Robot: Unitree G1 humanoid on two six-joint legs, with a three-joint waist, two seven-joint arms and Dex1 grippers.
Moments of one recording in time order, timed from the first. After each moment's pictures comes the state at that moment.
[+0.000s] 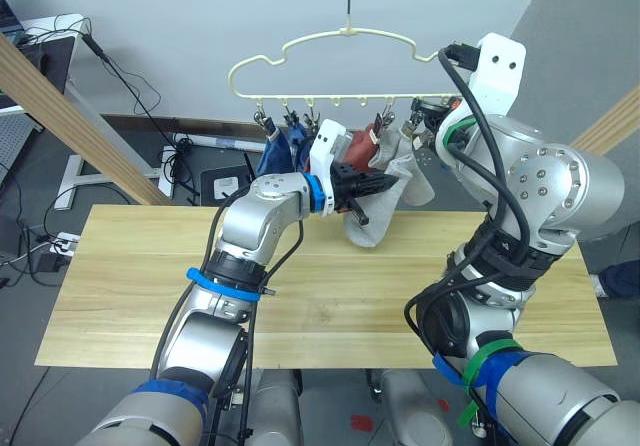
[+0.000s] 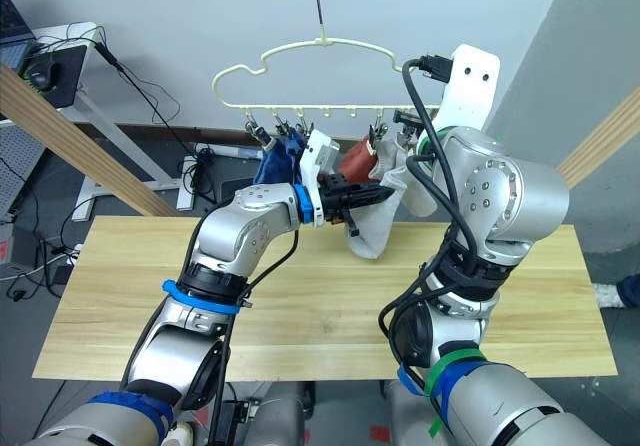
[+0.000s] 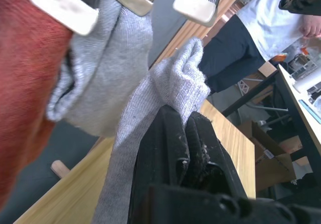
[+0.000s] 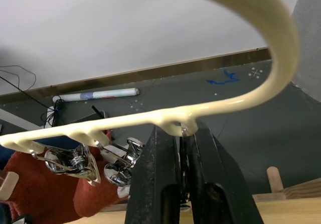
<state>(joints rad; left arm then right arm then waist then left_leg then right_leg) -0.86 0.22 -0.16 0.23 -0.35 0.58 -0.82 -1.15 0.16 -0.43 -0.42 0.05 1.60 -0.19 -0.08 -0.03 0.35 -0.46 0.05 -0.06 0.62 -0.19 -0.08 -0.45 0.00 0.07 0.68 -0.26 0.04</state>
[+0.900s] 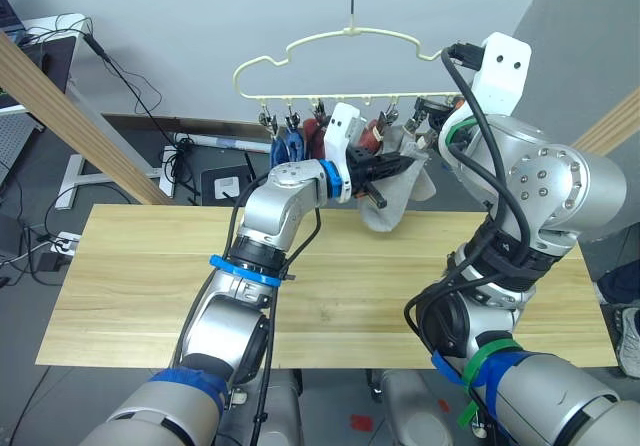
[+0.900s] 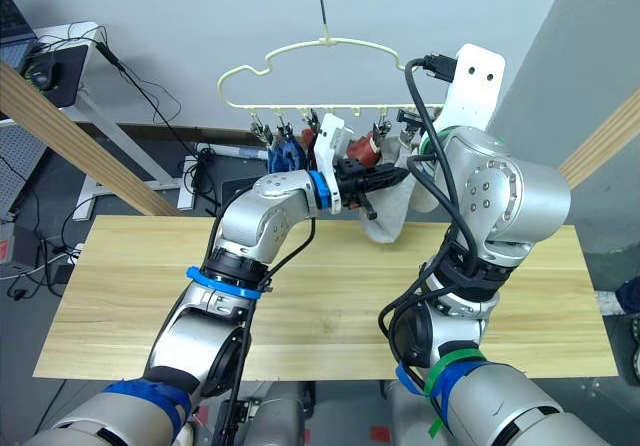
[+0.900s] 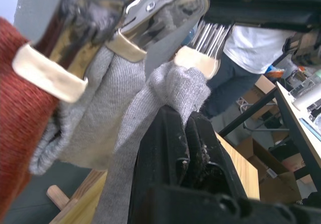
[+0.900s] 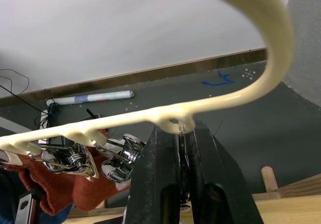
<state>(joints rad) -0.95 0.11 -0.11 0.37 -0.31 0.50 -0.80 -1.15 0.16 -0.43 -0.43 0.03 1.60 -0.20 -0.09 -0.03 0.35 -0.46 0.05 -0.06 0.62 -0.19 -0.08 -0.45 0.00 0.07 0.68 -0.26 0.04</state>
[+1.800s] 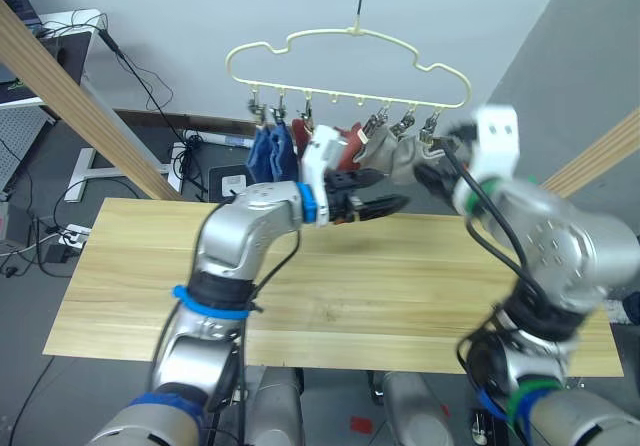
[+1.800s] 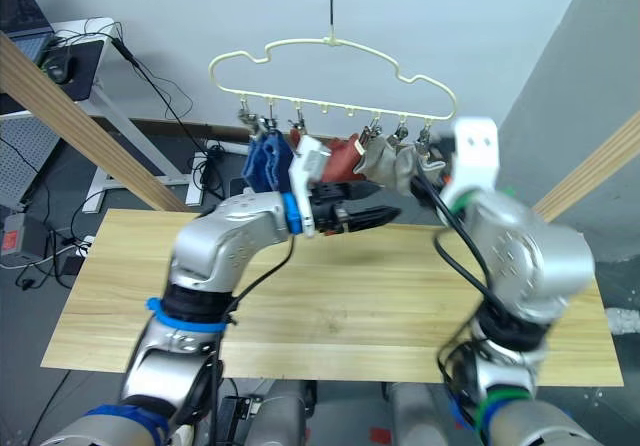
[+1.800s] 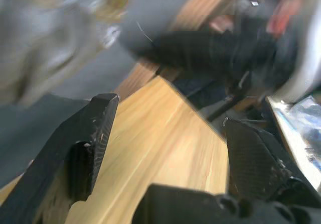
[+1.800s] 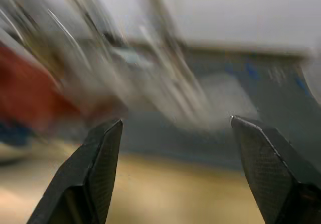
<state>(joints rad) -0.72 0.28 -0.08 -0.07 -0.43 0.83 -0.79 -0.69 -0.17 -0.30 -0.60 0.26 1.61 0.12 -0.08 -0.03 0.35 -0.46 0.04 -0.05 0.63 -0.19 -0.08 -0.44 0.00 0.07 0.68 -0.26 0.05</state>
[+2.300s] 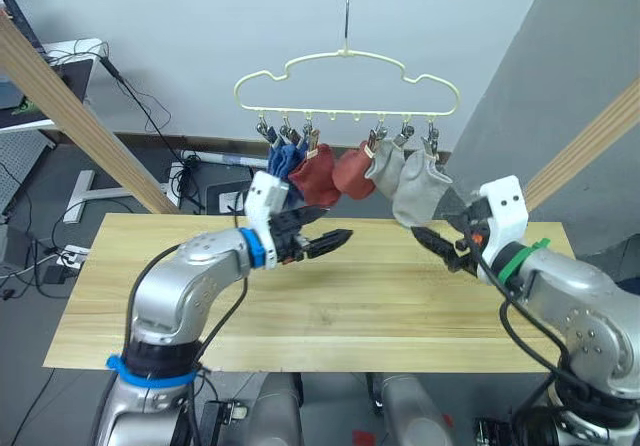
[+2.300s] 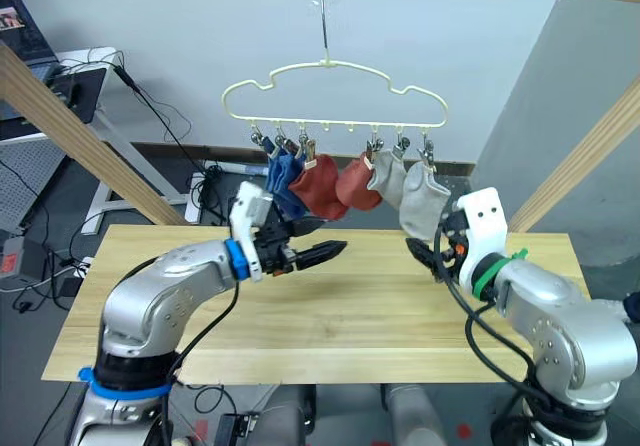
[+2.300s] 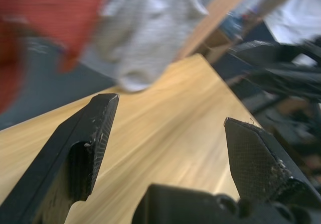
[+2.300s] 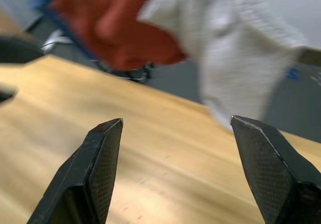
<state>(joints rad) -0.37 0.42 0.03 -0.37 -0.49 0.86 -0.68 -0.31 -0.34 -0.25 -0.82 0.45 1.41 0.39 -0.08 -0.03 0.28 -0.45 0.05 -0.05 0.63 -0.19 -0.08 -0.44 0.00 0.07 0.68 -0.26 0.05</state>
